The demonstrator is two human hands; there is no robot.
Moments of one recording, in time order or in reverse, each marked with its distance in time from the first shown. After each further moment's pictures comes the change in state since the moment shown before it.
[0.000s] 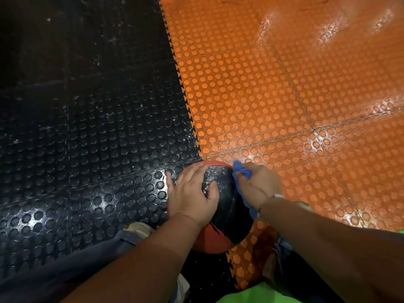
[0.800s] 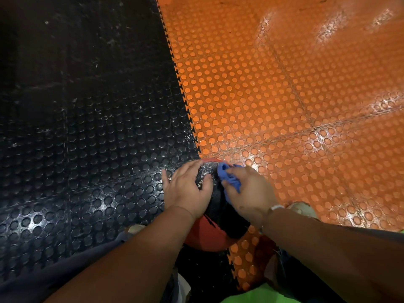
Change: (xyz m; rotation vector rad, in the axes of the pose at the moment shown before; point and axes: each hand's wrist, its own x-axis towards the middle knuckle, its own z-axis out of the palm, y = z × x) left_hand 0.023 -0.006 -0.005 -0.021 -0.101 -0.093; right_hand -0.019 -0.021 -0.003 -0.127 -0.015 -0.221
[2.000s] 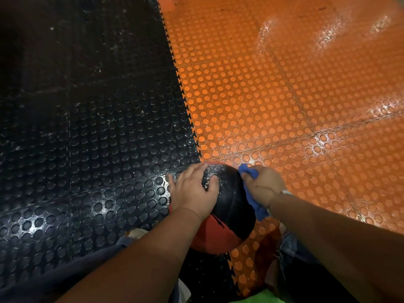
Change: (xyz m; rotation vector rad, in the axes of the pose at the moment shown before) left_hand 0.004 0.010 0.000 -0.022 -0.053 -0.013; right_hand 0.029 0.023 -0.014 0.064 -0.079 0.303
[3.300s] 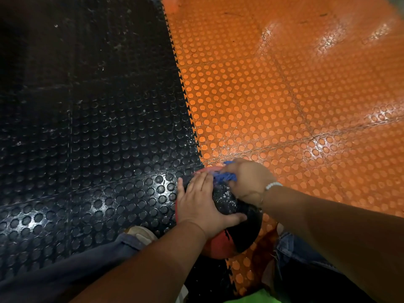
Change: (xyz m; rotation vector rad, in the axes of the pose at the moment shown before) left_hand -0.032 0.012 -0.002 0.176 -0.112 0.112; right_hand 0.002 -0.028 -0.002 -0.447 -0.122 -0.453
